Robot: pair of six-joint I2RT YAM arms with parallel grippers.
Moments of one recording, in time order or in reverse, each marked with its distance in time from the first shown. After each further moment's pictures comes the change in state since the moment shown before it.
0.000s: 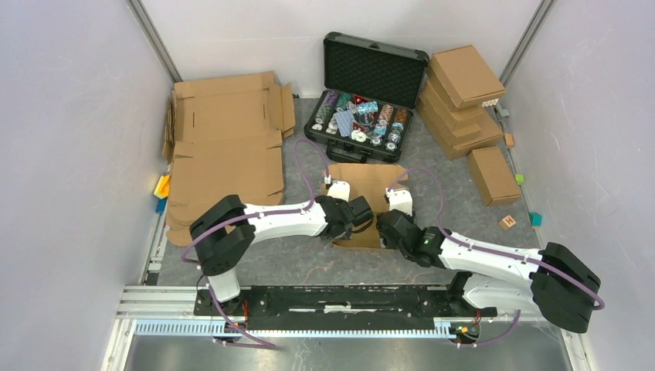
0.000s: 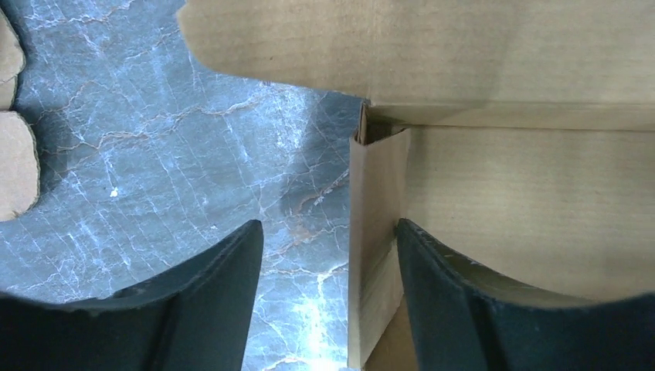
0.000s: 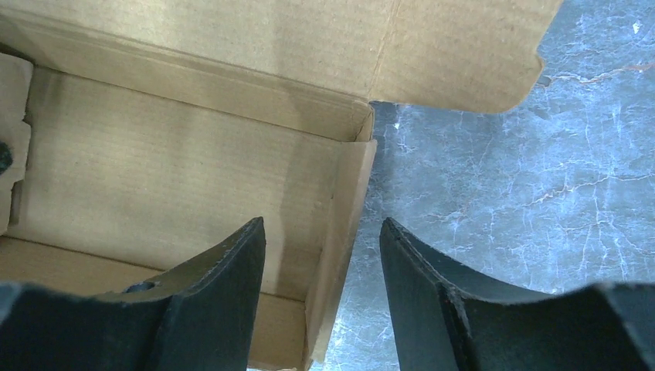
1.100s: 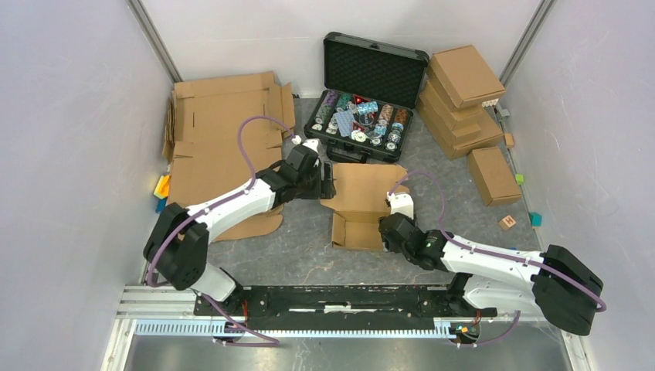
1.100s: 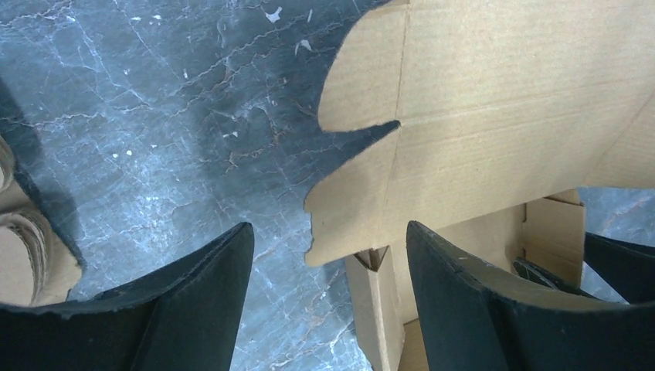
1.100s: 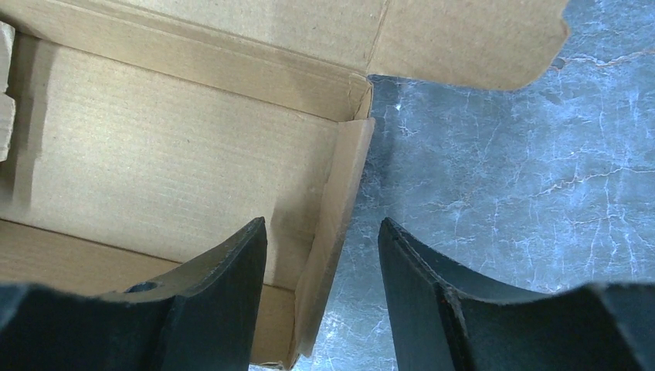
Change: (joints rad) left arm 0.433 -0.298 -0.155 0.415 0.484 0.408; right arm 0.000 -0.023 -0.046 0.016 -0.026 -0.016
